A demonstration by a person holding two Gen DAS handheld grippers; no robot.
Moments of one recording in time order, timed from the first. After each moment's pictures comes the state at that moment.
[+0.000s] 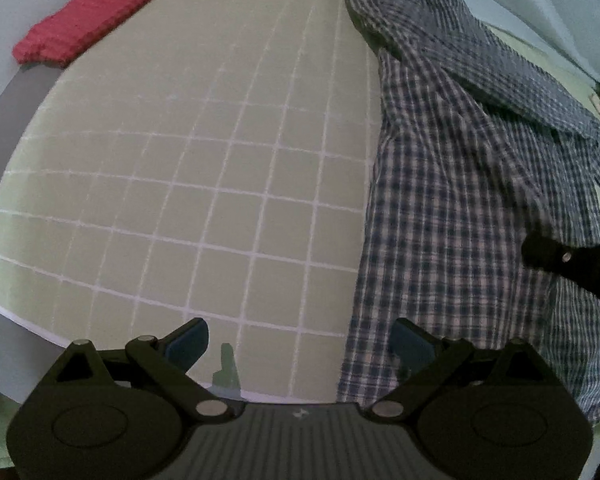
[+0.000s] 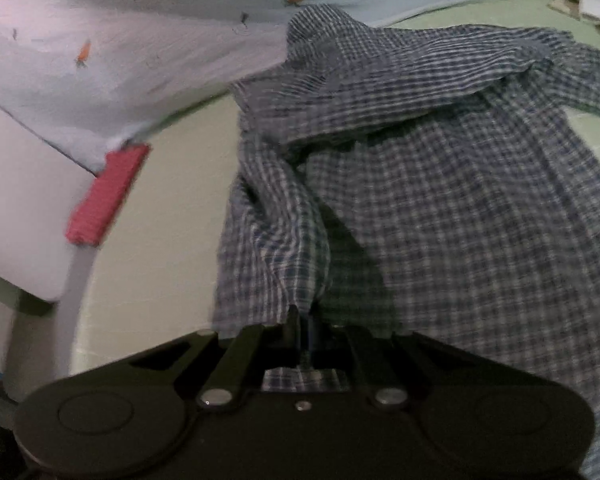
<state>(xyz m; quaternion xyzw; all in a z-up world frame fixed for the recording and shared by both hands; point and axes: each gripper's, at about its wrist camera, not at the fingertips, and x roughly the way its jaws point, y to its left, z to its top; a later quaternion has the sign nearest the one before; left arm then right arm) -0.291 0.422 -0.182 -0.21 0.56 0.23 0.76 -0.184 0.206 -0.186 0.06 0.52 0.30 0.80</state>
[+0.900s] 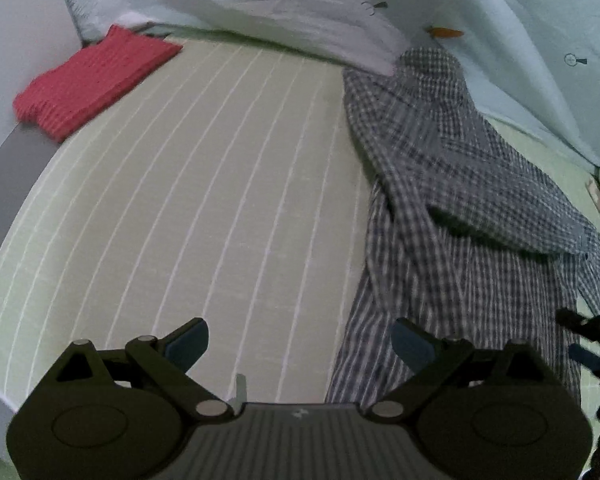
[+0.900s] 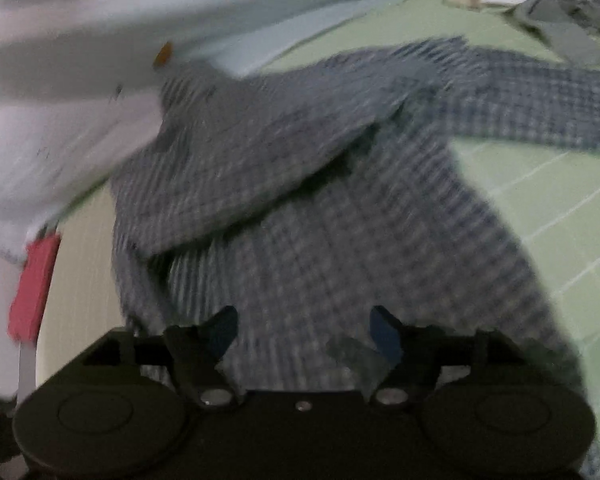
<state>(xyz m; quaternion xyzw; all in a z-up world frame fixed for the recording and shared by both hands) -0.220 0.462 -0.135 -0.22 0.48 0.26 0.81 -0.066 0.145 -0.187 0.14 0.50 0.17 0.84</state>
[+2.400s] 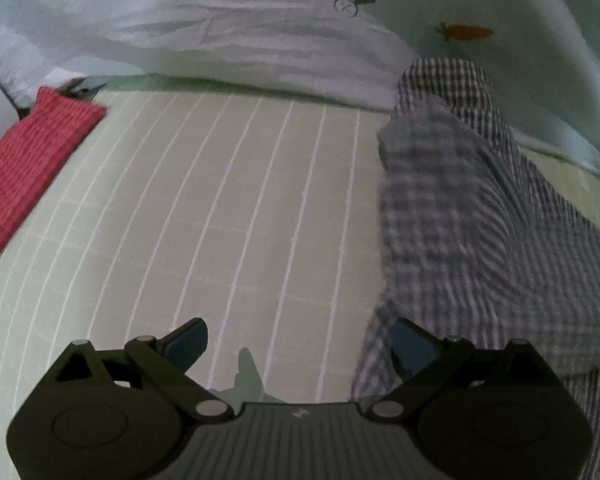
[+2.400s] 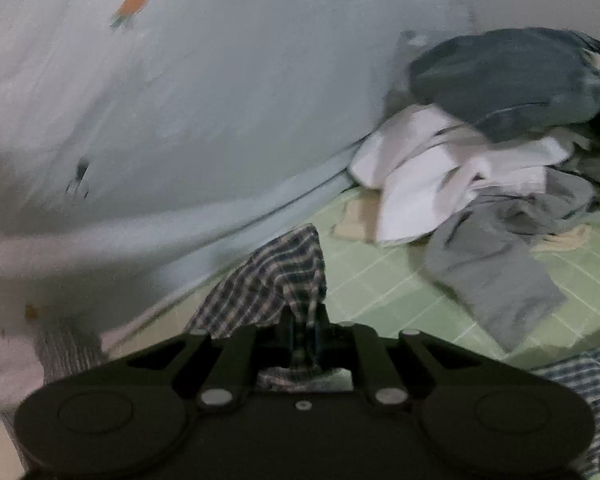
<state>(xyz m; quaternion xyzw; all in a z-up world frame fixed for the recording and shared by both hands) -0.029 0.514 -0.172 -0.17 0.50 0.27 0.80 0.155 0.036 -0.151 0.17 0.32 0.05 0.93</state>
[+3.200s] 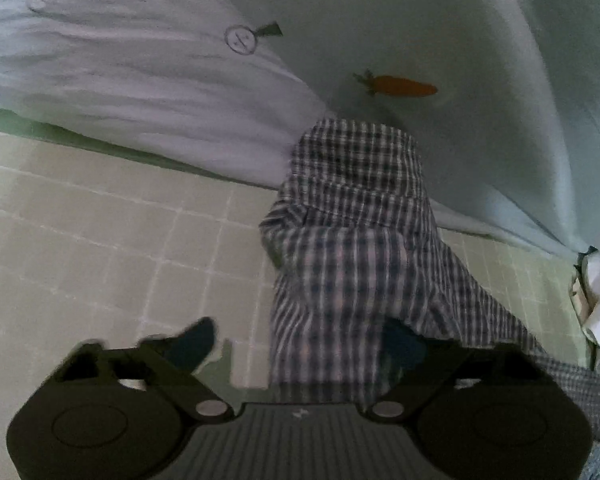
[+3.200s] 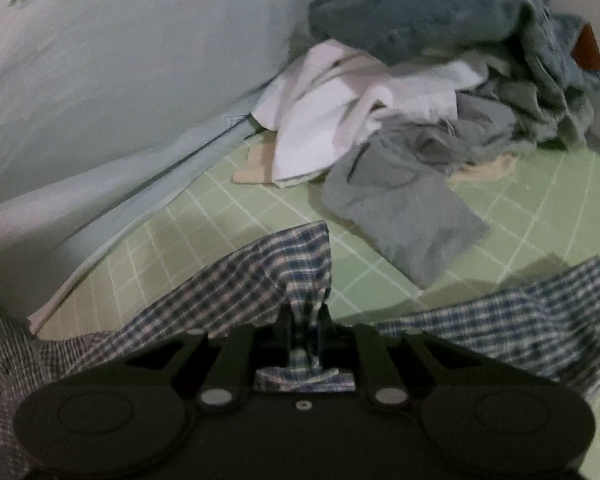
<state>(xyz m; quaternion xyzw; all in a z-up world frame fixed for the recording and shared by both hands) 0.080 0.539 -0.197 -0.26 0.44 0.17 0.84 0.153 0.013 -0.188 0.16 0.40 -0.05 0.90</state>
